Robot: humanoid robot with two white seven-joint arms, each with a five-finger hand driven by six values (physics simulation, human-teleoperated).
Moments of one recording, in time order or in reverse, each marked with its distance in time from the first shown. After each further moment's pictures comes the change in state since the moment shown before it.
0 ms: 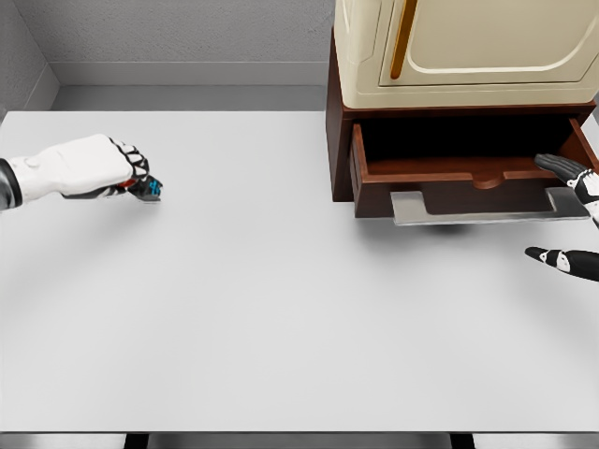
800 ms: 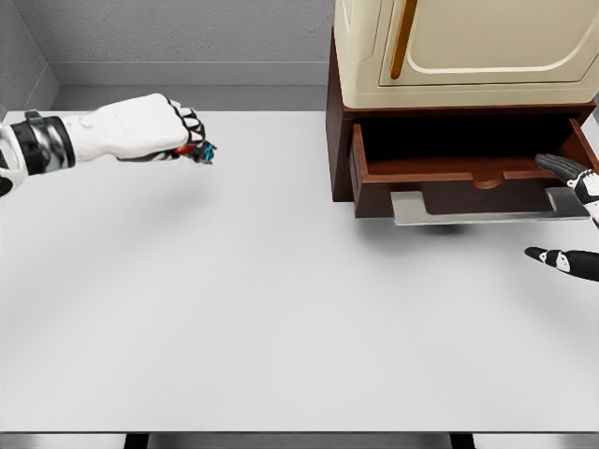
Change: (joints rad) left arm -0.183 -0.136 -0.096 -0.002 -0.001 0.000 -0.006; right arm 0.000 0.003 0.000 0.000 0.000 0.000 -0.001
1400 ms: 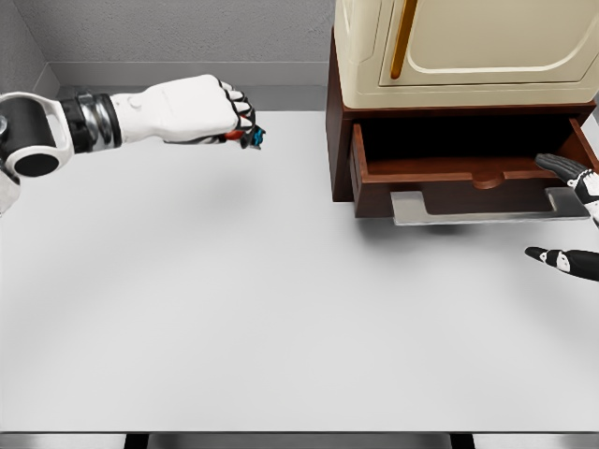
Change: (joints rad) left arm -0.095 -0.112 -0.056 0.000 0.002 0.000 -0.008; right arm 0.000 -0.001 0.000 0.000 -0.001 0.000 -0.001
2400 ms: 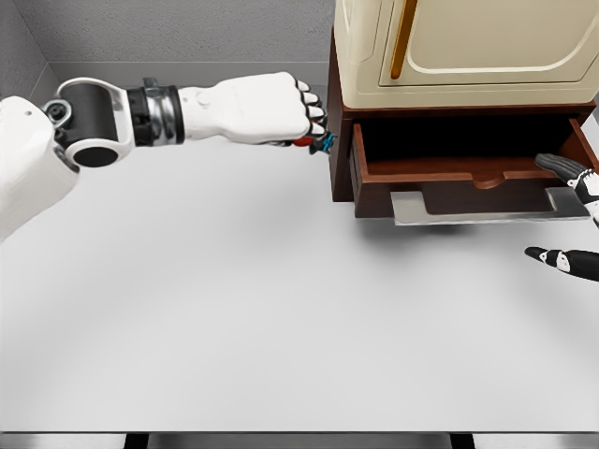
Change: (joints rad) left arm -0.078 -0.120 -0.066 -0.067 0.002 0.000 0.000; right arm 0.000 0.002 0.000 0.000 -0.001 0.000 0.000
